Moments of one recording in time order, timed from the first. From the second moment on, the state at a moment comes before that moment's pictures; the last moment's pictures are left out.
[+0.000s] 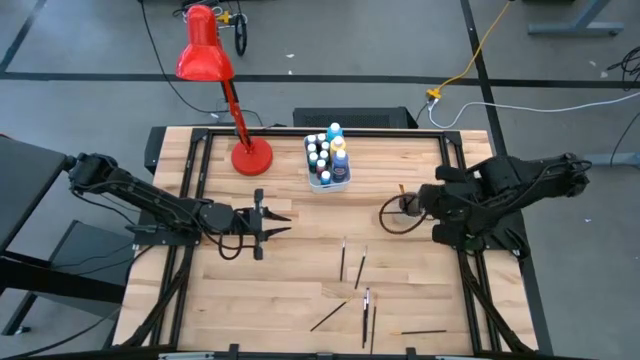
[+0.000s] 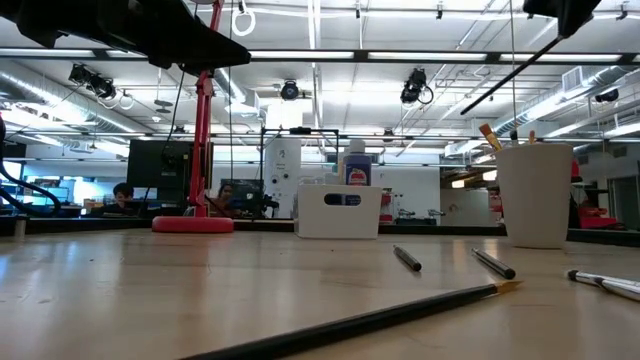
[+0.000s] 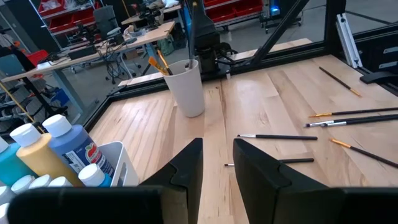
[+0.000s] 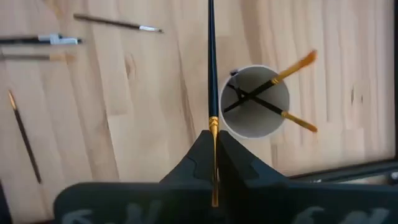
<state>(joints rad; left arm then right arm) -0.29 1.08 0.44 0.46 -0.40 0.16 0.26 1.17 1.41 -1.57 0.17 0.37</state>
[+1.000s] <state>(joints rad) -0.30 1.08 0.44 0.46 -0.40 0.01 0.12 0.95 1.41 -1.57 -0.11 1.13</state>
